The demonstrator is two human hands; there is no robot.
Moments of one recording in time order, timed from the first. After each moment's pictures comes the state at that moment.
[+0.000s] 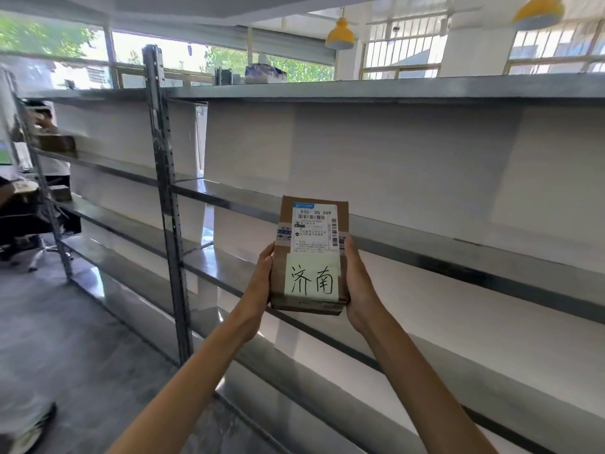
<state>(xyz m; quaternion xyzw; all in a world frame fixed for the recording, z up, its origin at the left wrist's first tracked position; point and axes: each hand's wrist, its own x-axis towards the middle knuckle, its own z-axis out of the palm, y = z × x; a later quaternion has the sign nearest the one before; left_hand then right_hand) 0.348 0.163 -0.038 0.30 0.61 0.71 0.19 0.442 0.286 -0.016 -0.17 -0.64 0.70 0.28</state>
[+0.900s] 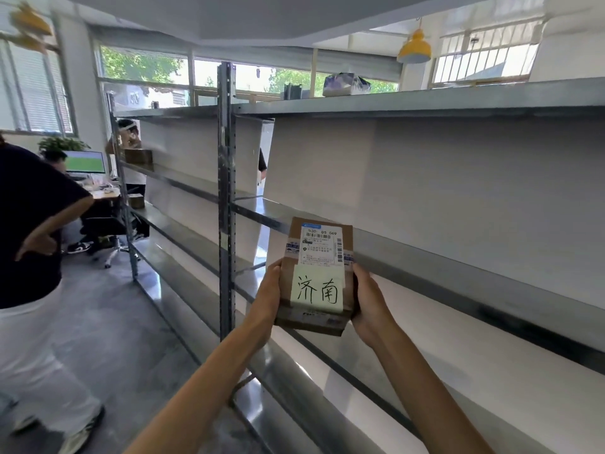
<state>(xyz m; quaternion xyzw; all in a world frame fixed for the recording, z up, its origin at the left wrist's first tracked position) 0.162 0.161 -0.034 0.16 0.66 0.73 0.13 0.229 0.301 -0.027 -0.12 -0.60 0.76 0.21</state>
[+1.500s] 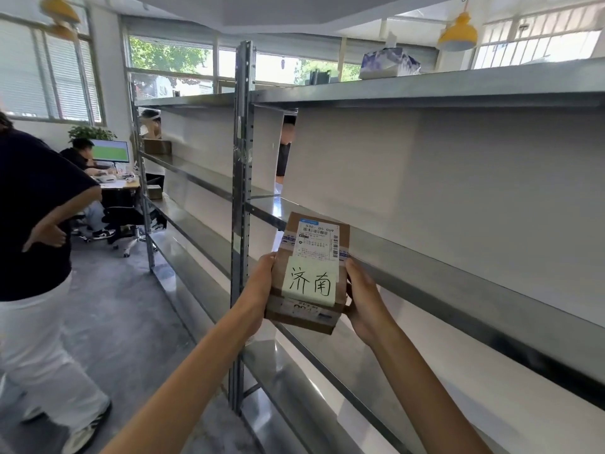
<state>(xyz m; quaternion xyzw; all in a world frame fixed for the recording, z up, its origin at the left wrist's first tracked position) 0.024 0.180 -0.035 0.09 0.66 0.73 0.11 0.100 0.328 -0.029 -0.08 -0.63 0.76 0.16</state>
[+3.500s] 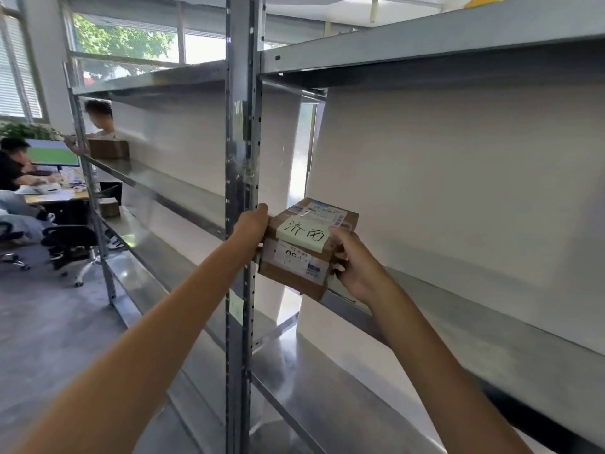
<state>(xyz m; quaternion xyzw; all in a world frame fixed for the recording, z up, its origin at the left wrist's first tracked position) -0.458 0.224 0.037 0.09 0.75 0.65 0.07 -0.344 0.359 0.012 -0.11 -0.60 0.77 0.16</state>
